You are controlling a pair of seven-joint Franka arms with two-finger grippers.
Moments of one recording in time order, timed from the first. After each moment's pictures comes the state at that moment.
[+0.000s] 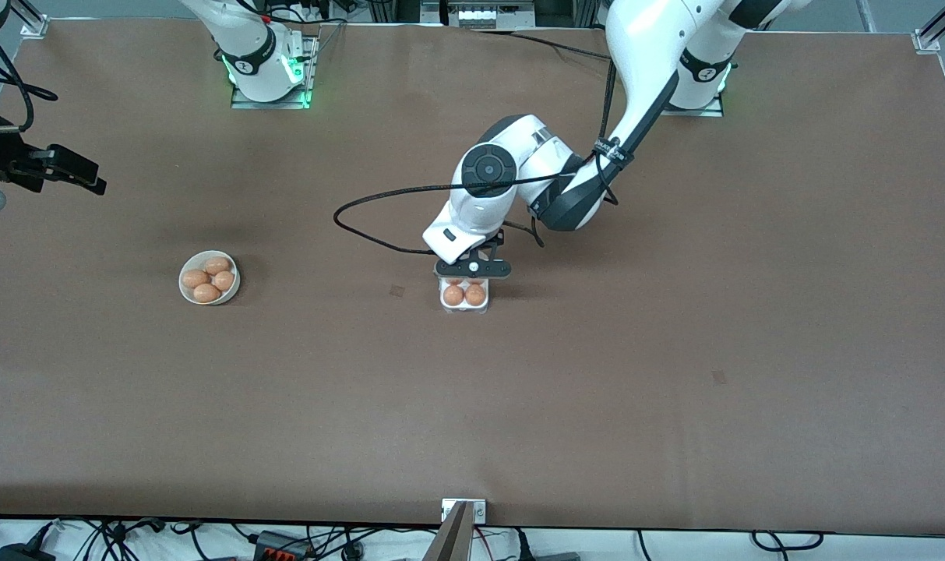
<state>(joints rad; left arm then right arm) -0.56 0.72 -0.25 -1.35 0.00 2.08 -0.80 -0.03 -0.03 -0.05 -1.72 0.01 1.61 -0.04</state>
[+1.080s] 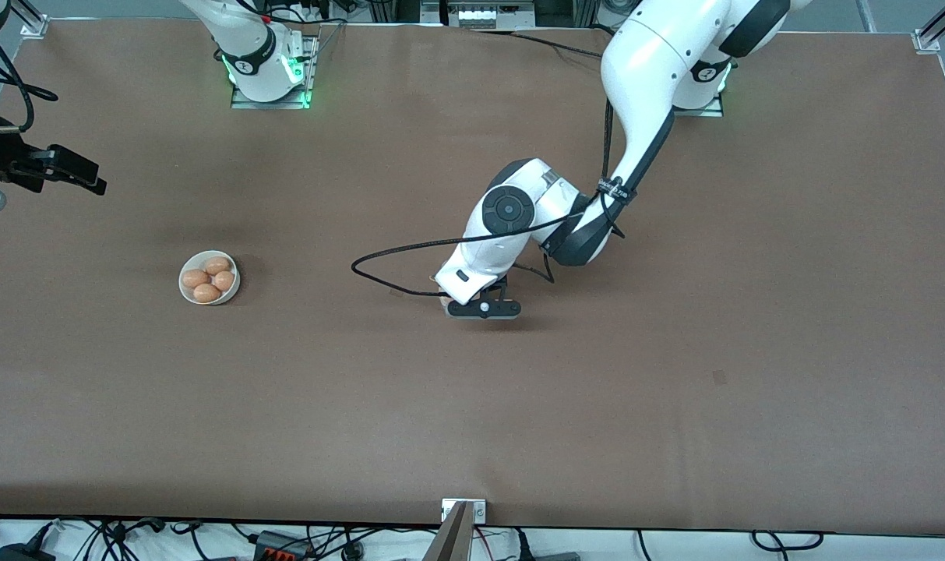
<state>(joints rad) -0.56 0.86 -0.20 -1.25 0.00 2.24 -0.76 -0.03 -0.03 -0.05 -1.72 0.01 1.61 -0.04</state>
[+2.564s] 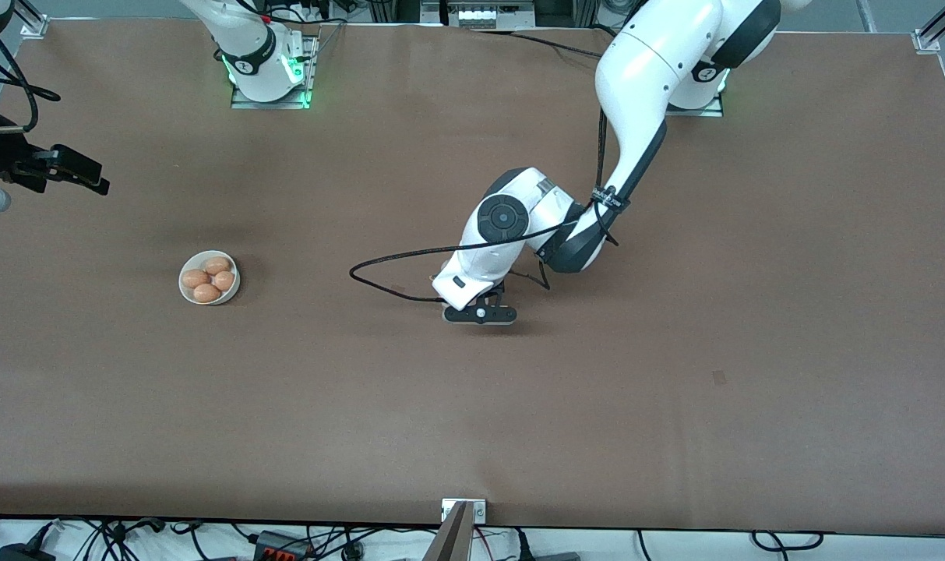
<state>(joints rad) -0.57 0.90 -0.20 -1.20 0.02 2.24 -0.76 -0.03 -0.03 -0.04 -1.72 0.01 1.61 -0.04</state>
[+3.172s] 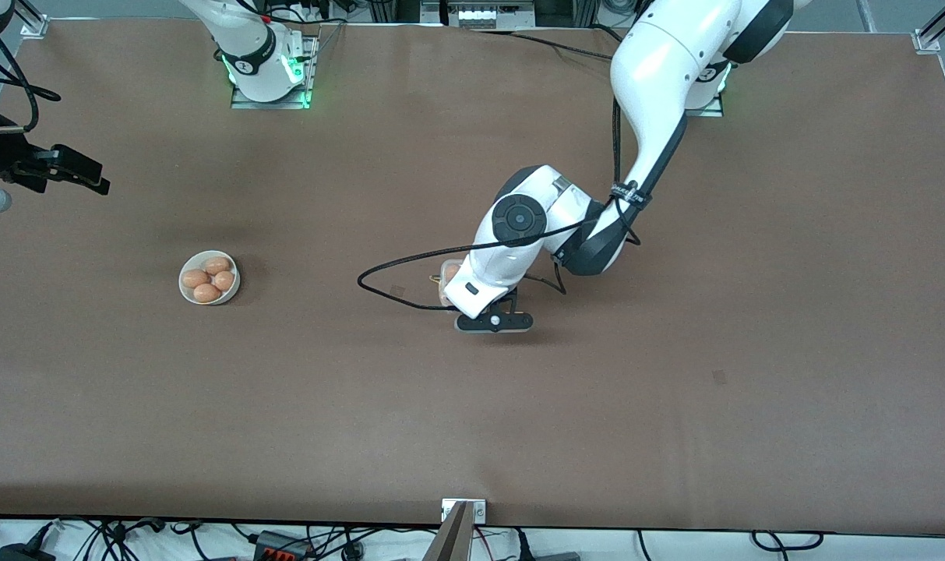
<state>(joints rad) -0.53 0.85 -0.19 -1.17 0.02 2.16 -0.76 -0.03 -0.03 -0.04 -1.72 0.01 1.61 -0.04</state>
